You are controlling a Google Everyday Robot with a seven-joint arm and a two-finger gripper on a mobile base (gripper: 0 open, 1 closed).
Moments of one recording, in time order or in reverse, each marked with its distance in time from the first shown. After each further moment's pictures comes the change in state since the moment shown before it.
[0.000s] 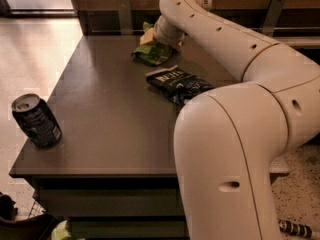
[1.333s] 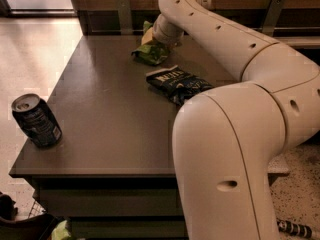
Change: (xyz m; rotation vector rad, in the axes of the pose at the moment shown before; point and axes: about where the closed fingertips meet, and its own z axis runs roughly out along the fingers) arm -0.004 0.002 -0.005 0.000 0.001 0.000
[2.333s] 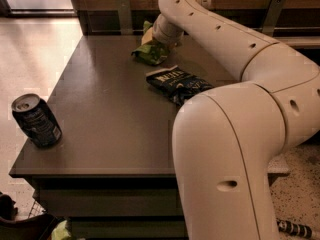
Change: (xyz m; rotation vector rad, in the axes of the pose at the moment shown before) arm 0.000 0.000 0.000 0.000 0.000 0.000
